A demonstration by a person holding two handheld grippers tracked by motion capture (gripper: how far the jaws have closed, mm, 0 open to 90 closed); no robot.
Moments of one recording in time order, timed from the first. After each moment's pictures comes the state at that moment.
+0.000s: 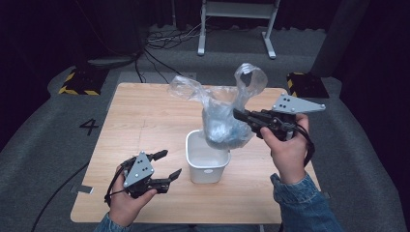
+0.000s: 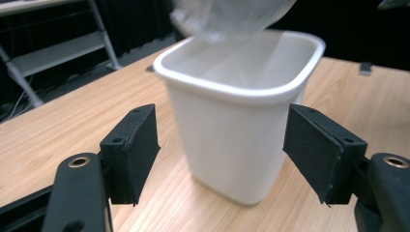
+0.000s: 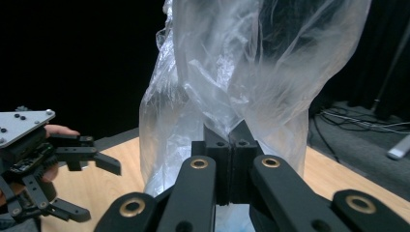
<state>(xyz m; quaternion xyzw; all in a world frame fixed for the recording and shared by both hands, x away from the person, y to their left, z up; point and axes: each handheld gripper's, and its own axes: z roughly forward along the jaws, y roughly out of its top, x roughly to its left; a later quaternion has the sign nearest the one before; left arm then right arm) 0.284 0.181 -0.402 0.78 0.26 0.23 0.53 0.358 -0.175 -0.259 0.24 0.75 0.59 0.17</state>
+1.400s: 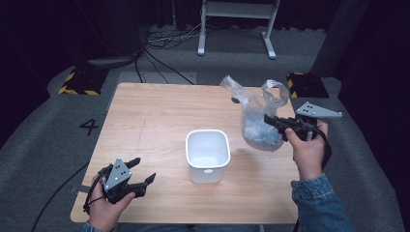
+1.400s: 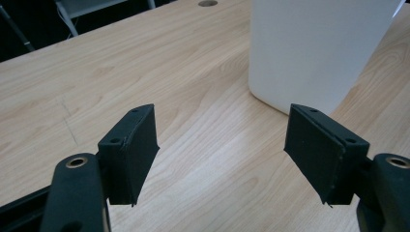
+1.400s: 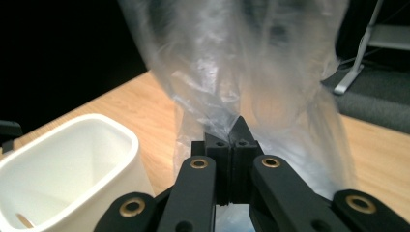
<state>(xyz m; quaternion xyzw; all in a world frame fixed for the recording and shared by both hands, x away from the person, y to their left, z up) 0.277 0.239 -0.438 0.78 0.35 0.25 0.46 0.396 -0.260 -0.324 0.36 0.74 0.54 0.18</state>
